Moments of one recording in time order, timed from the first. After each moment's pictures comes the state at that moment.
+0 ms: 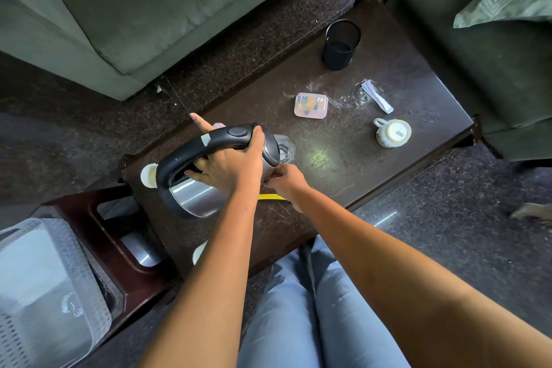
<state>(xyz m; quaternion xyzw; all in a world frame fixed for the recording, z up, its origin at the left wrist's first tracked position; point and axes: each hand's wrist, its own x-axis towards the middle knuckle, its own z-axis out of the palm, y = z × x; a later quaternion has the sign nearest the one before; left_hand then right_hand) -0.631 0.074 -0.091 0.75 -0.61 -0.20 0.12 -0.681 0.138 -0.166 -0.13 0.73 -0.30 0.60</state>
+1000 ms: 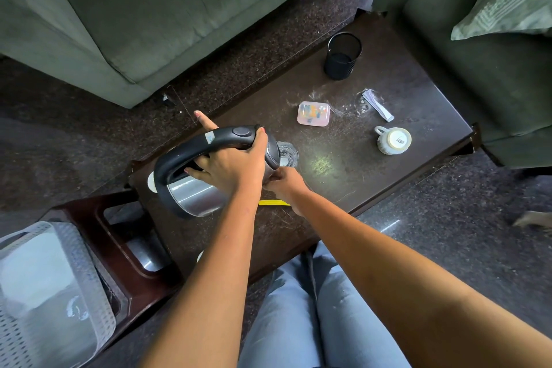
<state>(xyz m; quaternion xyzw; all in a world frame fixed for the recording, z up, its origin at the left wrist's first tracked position) -0.630 0.066 -0.079 0.75 -0.63 -0.17 0.13 -0.677 0.130 -0.160 -0.13 0.73 -0.31 0.60</state>
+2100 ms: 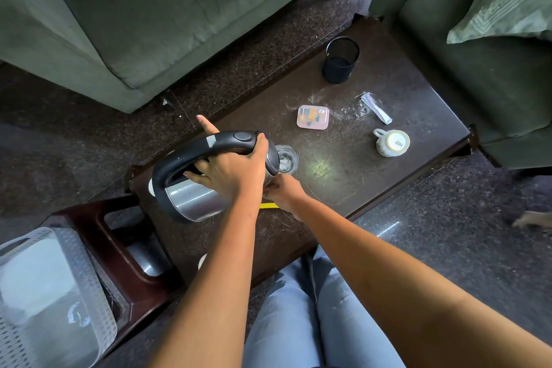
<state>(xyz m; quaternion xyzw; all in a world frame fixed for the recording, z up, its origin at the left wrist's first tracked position) -0.628 0.066 -0.076 0.74 -0.65 -0.16 0.11 -0.672 0.131 -0.158 -0.24 0.75 -0.23 0.57</state>
